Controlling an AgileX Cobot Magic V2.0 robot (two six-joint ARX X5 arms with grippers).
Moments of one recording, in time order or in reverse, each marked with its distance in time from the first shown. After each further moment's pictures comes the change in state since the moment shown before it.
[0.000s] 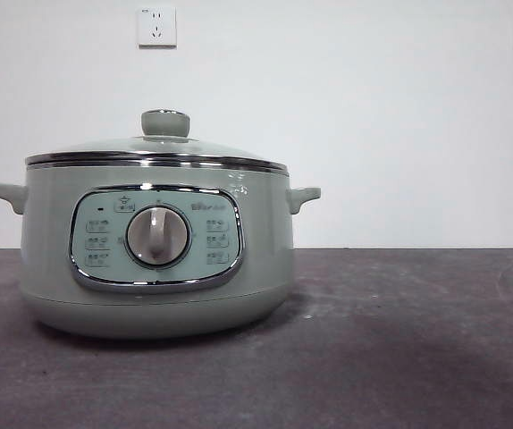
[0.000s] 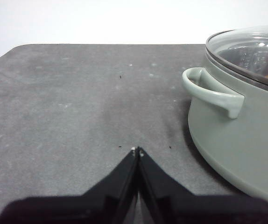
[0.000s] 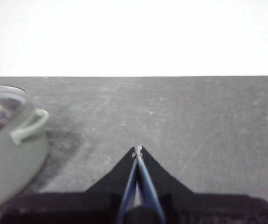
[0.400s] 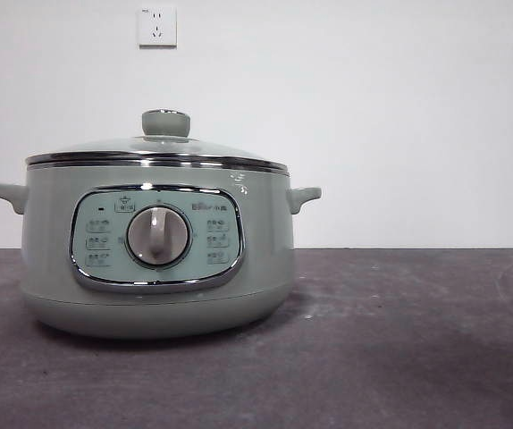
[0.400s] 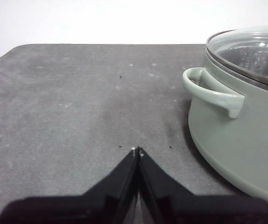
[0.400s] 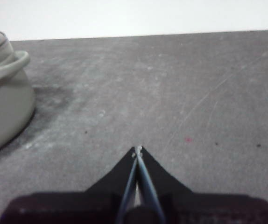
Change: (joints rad) left arm 0.000 0.000 0.000 0.000 0.000 0.000; right arm -0.002 -0.097 -0.208 0.012 -0.001 0.013
